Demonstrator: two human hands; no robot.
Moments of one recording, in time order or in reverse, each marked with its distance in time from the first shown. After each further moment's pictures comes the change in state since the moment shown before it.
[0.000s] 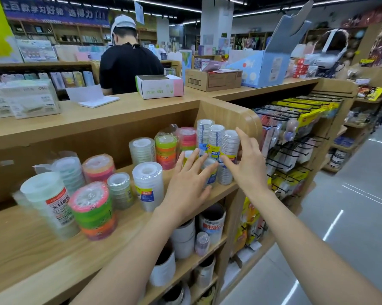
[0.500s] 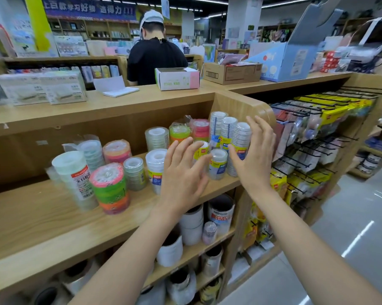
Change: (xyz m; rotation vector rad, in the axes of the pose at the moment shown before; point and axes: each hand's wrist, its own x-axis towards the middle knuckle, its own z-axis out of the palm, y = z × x) left_hand -0.033 0.015 -0.040 0.065 0.377 -0.120; right_hand -0.012 -0.019 -0.005 0.100 0.209 -0.189
